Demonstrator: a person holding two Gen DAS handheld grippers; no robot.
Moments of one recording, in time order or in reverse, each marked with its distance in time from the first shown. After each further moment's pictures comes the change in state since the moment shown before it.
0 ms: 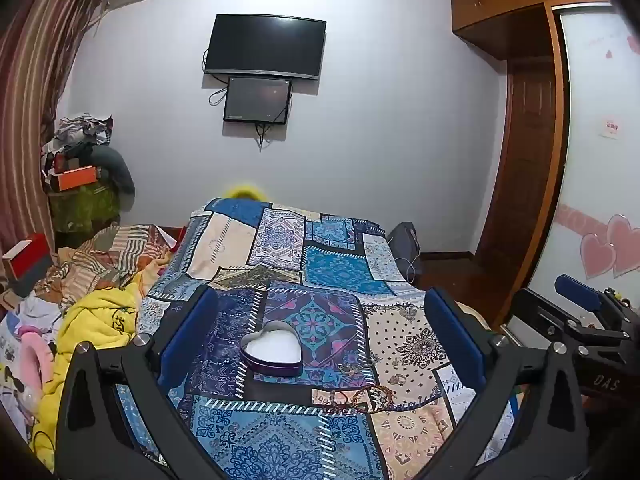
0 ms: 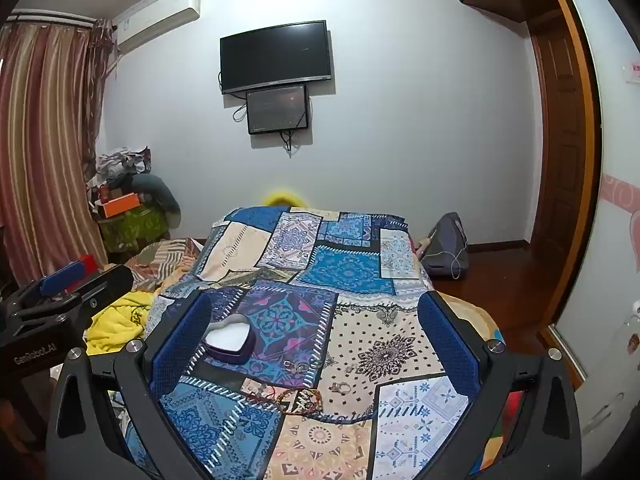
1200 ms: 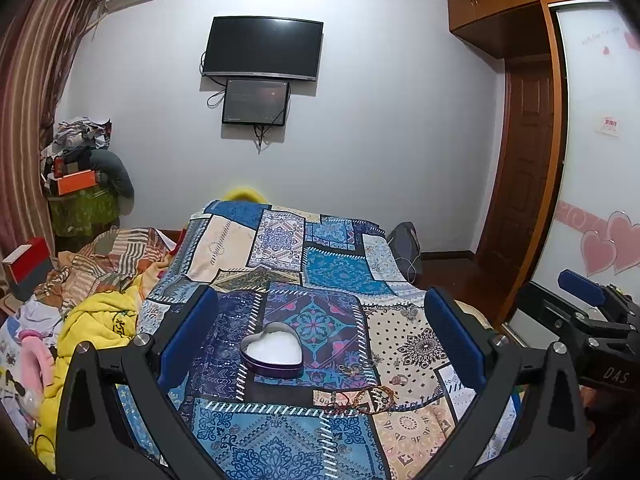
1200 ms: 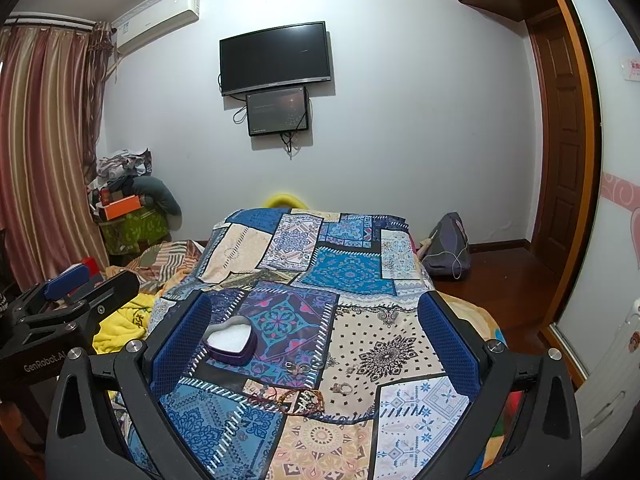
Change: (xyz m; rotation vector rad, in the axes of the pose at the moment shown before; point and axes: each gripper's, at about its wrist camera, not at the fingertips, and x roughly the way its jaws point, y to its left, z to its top) left arm 0.003 -0.003 -0.002 0.017 0.003 0.005; right arm -0.001 0.001 0.000 0.005 -0.007 0.002
